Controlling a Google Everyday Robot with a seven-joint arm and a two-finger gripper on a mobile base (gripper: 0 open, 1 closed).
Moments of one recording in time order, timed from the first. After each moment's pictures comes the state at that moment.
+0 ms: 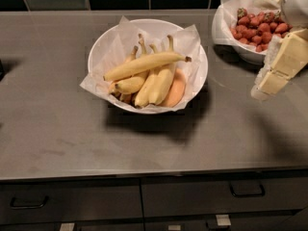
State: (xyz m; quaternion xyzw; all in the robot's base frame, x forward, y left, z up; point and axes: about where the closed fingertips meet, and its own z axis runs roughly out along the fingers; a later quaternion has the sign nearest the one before) arm 0.461 -0.177 1.032 -0.62 0.73 -0.01 0.27
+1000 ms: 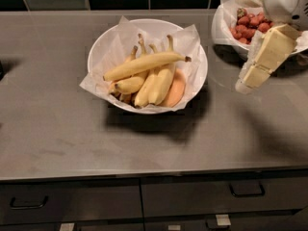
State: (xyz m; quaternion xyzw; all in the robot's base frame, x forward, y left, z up) arm 0.476 -0.153 1.031 -0.64 0.71 0.02 0.28
